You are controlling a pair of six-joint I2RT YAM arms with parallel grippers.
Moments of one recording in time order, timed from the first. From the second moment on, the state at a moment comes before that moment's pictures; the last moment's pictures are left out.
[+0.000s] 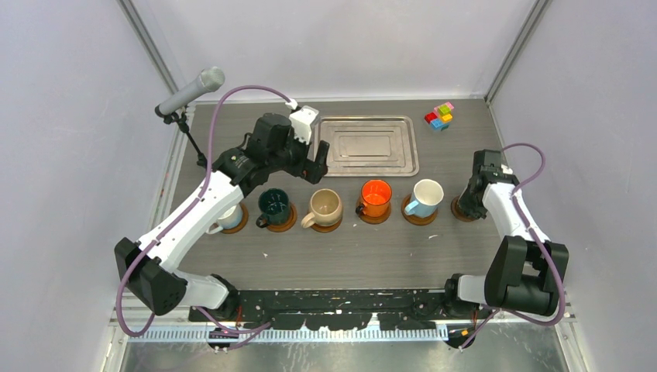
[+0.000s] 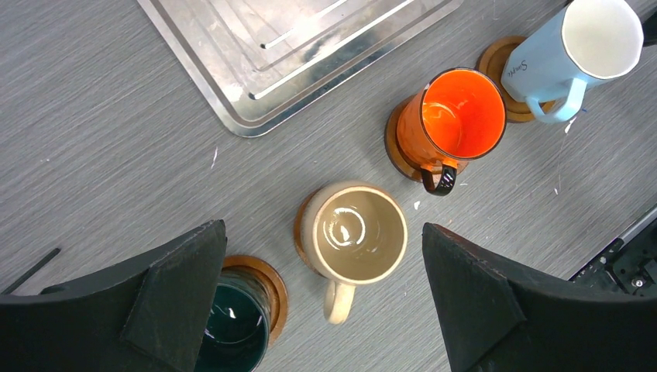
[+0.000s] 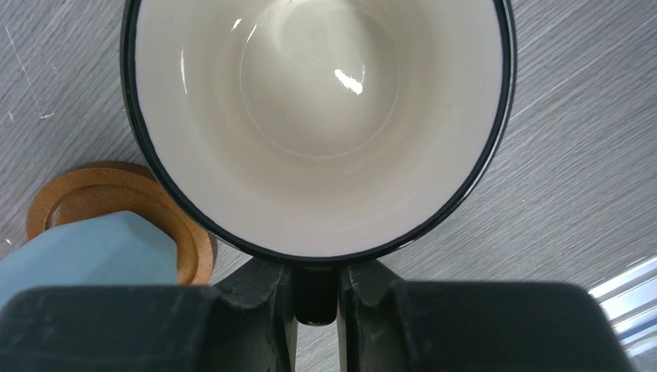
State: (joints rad) left arm -0.62 1.34 1.36 -0.59 0.08 -0.09; right arm -0.20 1.30 0.85 -0.72 0.23 0.45
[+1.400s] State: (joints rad) left arm -0.61 1.34 1.35 -0.60 0.08 -0.09; right arm -0.20 1.28 0.84 -0.71 0.22 0.48
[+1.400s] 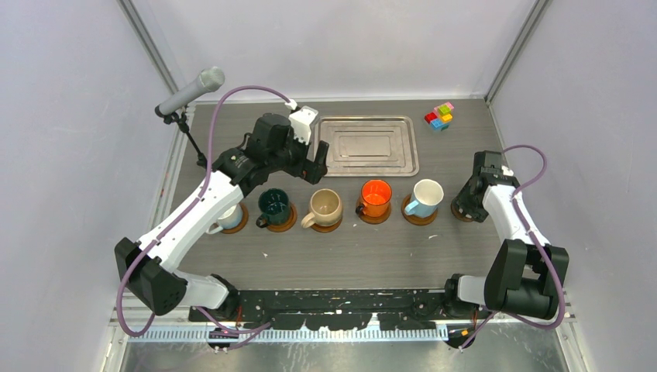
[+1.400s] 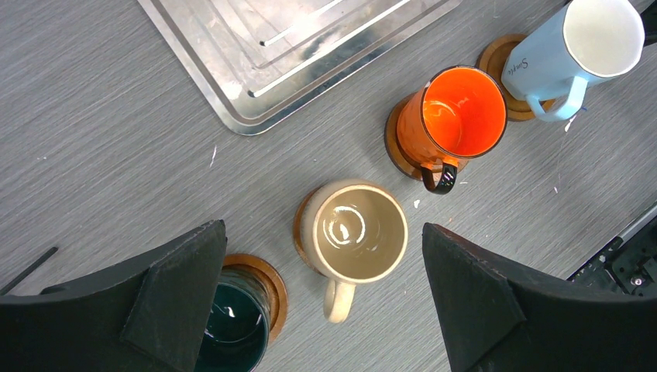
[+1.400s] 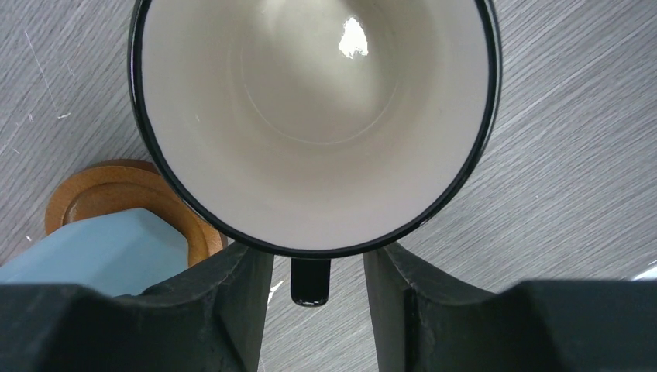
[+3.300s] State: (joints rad) left arm -0.61 1.34 1.34 -0.59 0.08 -0.09; right arm -0.22 1.28 0.89 -0.79 0.09 0.43
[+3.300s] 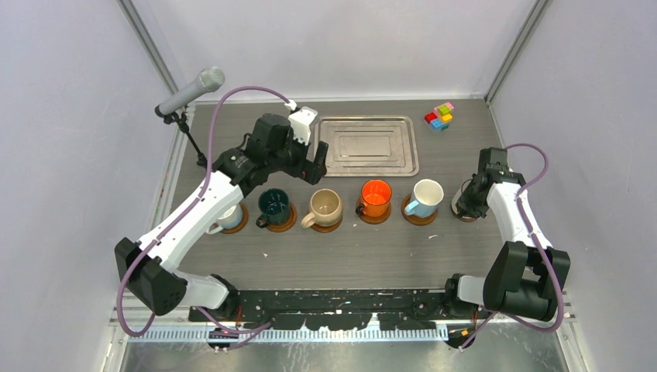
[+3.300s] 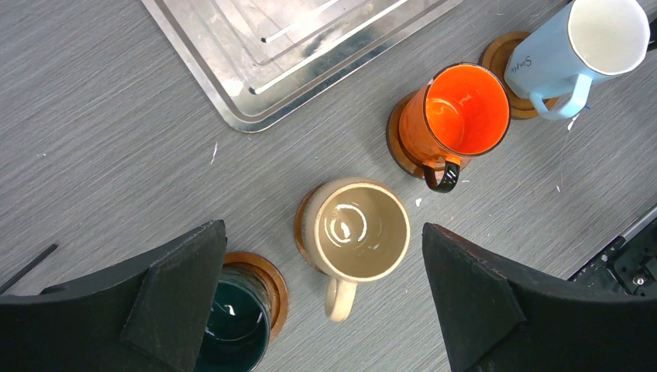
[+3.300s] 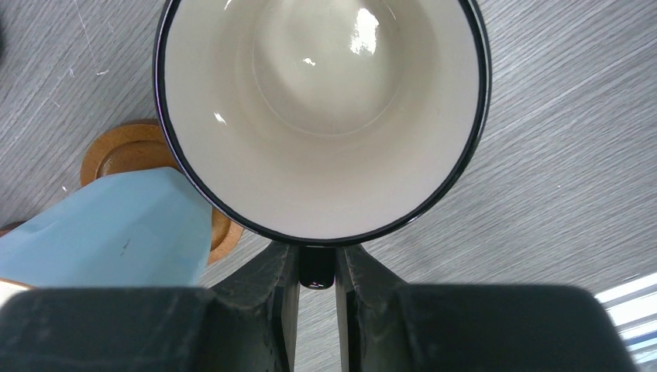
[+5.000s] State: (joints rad) left arm -0.61 1.34 1.34 -0.61 0.08 -0.08; right arm -0.23 1.25 0.96 -0.86 0.16 0.40
